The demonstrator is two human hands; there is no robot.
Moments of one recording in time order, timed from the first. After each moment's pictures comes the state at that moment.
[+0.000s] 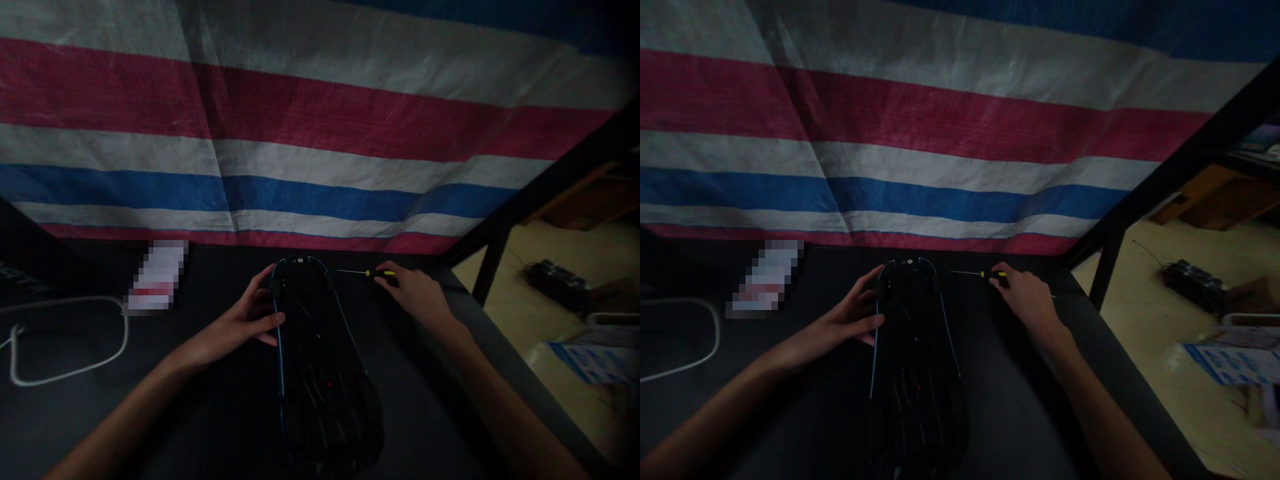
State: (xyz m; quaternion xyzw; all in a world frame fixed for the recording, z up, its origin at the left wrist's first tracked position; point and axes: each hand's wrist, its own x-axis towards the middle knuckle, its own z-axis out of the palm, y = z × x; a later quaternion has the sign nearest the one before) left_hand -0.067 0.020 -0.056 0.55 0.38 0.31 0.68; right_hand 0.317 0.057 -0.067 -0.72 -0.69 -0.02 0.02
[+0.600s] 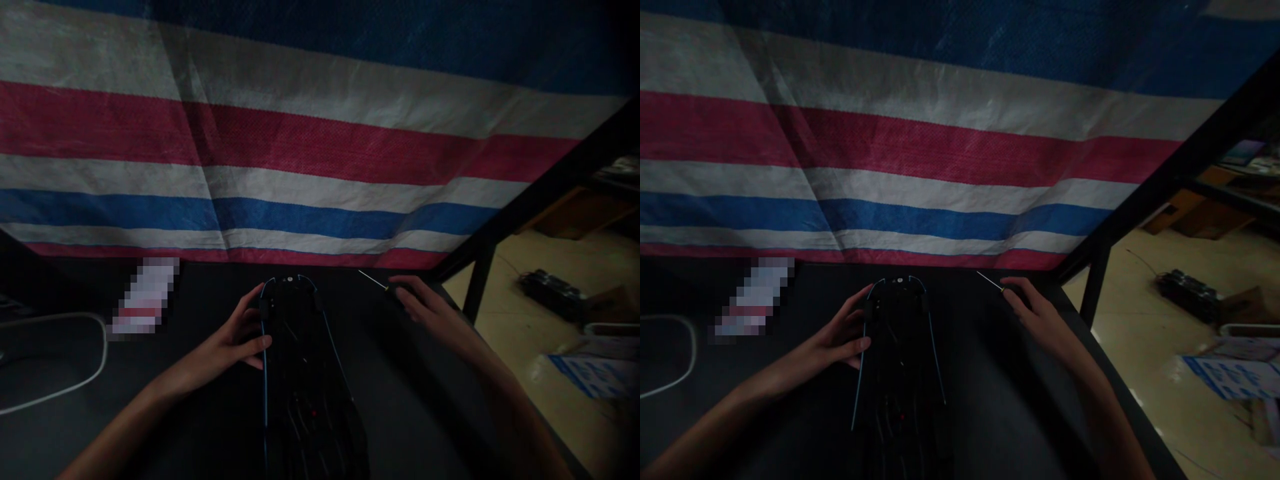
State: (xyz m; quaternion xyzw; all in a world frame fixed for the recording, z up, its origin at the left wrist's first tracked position) left_hand -0.070 0.021 -0.053 0.54 0.38 0.29 0.69; right_hand 0.344 0.030 -0.042 -0.69 -0.64 0.23 0.25
